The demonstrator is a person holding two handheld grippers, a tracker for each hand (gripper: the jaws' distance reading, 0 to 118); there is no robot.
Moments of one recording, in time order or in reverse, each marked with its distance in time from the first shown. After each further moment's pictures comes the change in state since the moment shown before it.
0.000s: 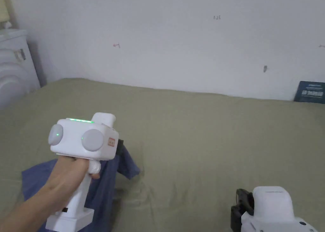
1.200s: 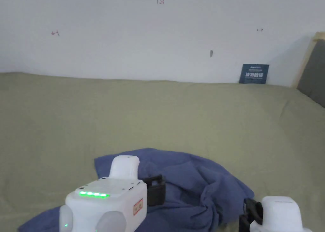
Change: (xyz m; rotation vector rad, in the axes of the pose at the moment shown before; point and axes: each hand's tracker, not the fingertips) left arm 0.127 -0.107 0.006 0.183 -0.267 0.067; right arm 0.086 -0.042 0.015 -0.079 -0.193 -0.077
